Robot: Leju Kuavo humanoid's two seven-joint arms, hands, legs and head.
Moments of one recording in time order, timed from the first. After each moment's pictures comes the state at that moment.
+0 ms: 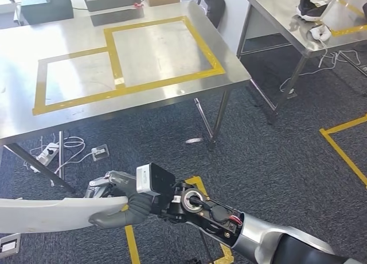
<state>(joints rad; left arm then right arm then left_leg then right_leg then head) -0.08 0.15 -0.62 -0.19 0.69 0.23 0.18 -0.49 0.13 0.91 -1.30 -0.52 0.33 -0.47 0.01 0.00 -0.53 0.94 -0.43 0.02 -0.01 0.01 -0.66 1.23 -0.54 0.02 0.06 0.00</state>
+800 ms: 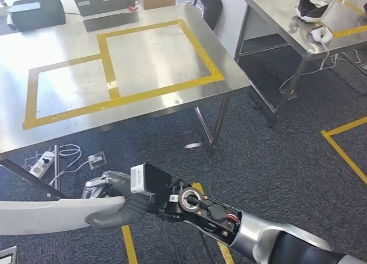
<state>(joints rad) -0.08 0.16 -0.63 -0.19 0.68 0.23 0.18 -0.49 0.14 0.91 -1.30 -0.51 0.31 -0.45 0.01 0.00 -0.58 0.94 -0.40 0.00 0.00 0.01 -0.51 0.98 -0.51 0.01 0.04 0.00</state>
